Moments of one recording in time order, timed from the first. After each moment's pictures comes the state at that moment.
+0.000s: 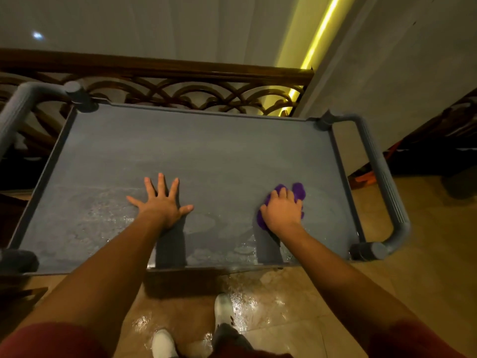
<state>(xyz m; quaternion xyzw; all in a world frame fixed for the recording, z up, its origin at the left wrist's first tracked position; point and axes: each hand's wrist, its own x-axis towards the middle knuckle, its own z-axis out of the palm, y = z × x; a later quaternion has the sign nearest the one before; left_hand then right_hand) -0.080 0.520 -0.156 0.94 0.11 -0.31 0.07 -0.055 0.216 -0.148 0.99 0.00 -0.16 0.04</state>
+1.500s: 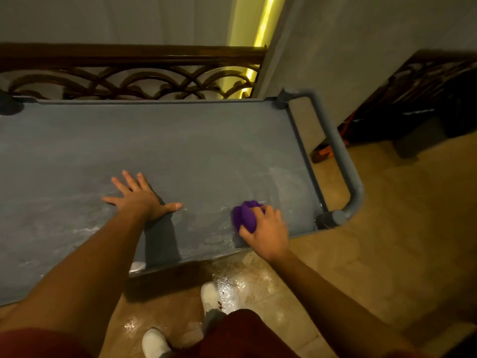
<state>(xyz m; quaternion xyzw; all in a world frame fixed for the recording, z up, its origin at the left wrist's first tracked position) -0.053 0.477 -0.156 0.93 0.14 -0.35 0.05 -0.154 0.167 -0.144 0.99 -0.04 -0.12 -0.10</state>
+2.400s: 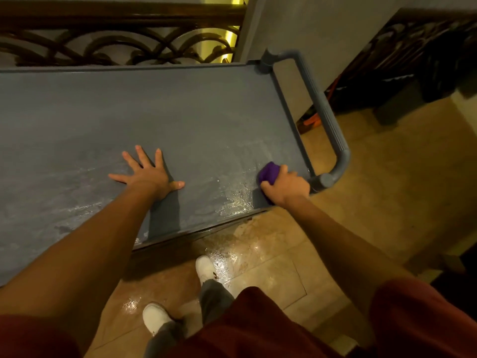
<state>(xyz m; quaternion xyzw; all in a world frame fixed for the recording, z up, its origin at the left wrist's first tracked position) -0.065 0.428 -0.143 0.93 0.04 -0.37 0.06 -0.127 0.106 -0.131 0.96 -0.20 -0.19 0.01</state>
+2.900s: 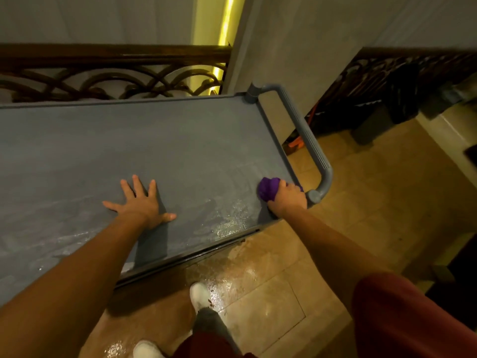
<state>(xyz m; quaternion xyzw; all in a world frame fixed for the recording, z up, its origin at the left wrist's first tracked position) -0.075 0.452 -0.148 0.93 -0.01 -0.37 0.05 -0.124 0.097 -0.106 0.95 -0.24 -0.20 0.01</state>
